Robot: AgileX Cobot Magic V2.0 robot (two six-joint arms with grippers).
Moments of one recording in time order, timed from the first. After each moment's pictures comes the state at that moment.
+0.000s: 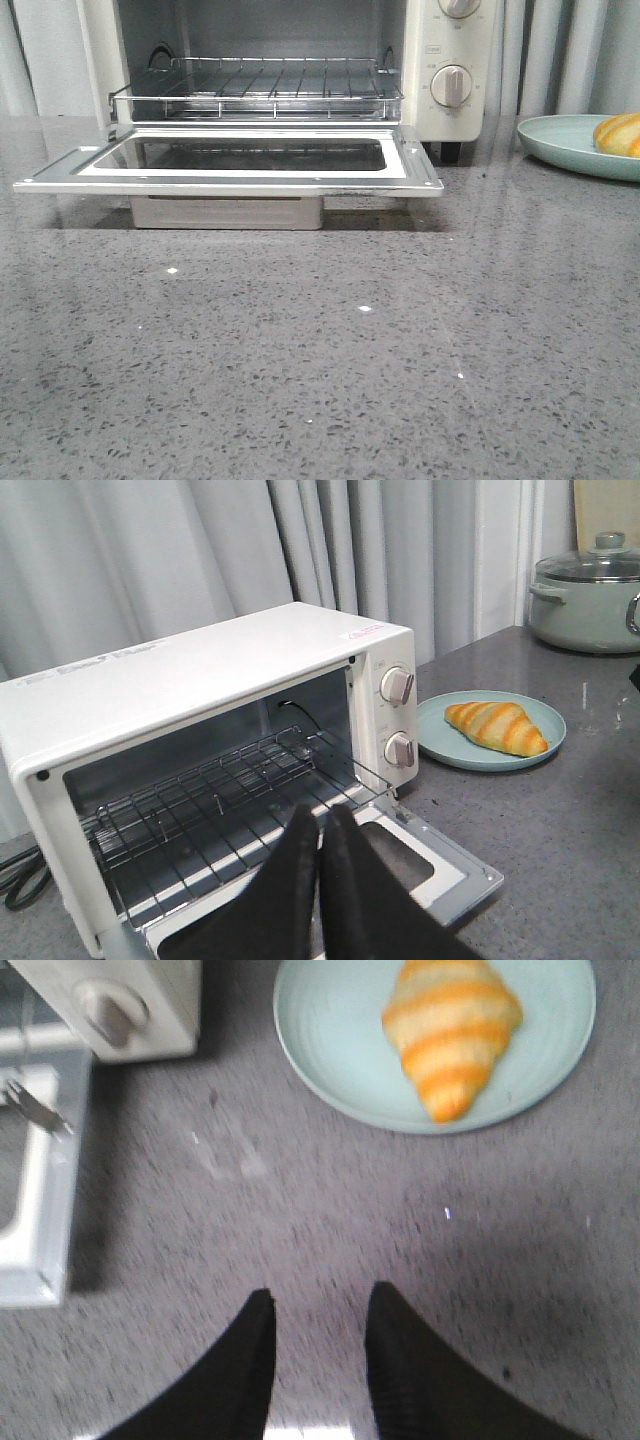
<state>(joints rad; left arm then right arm) -0.46 0.66 -0.76 -0.73 0.33 0.81 0.15 1.07 -1.14 -0.11 0.99 0.33</state>
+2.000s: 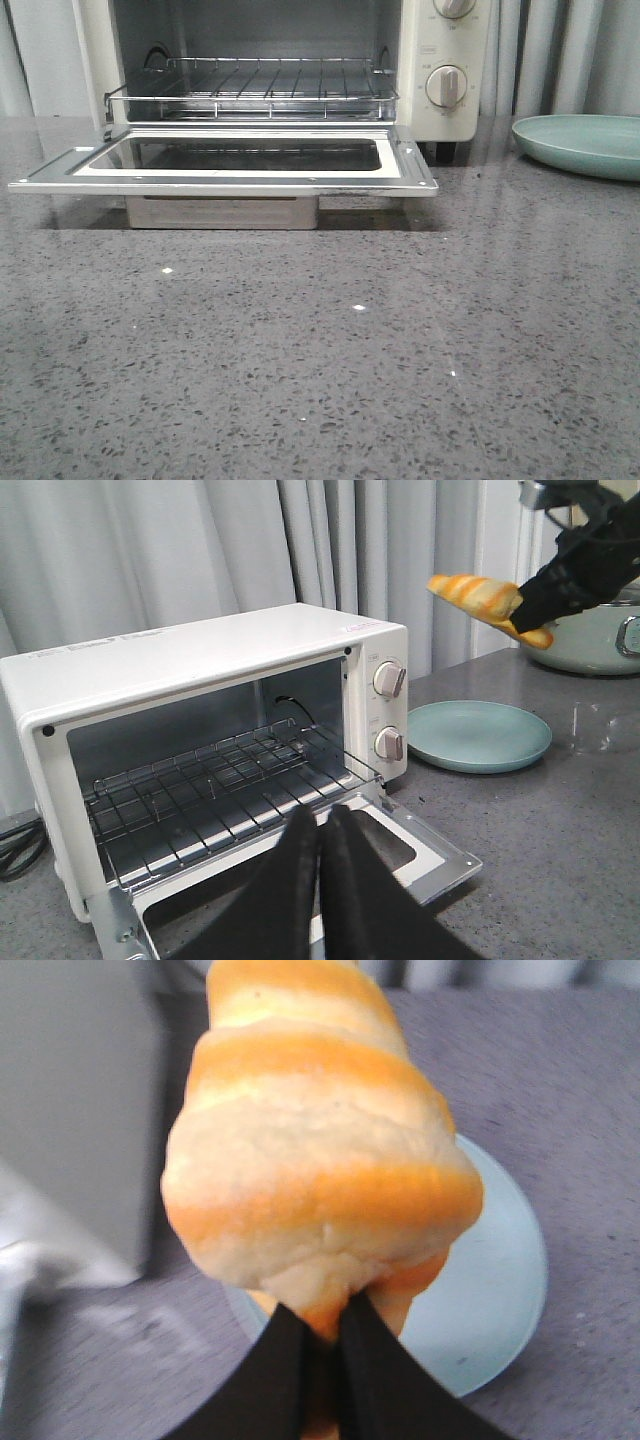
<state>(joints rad) -0.46 0.51 -0.63 -0.78 0.30 0.81 0.08 1.35 -1.40 -0.14 0.80 0.16</state>
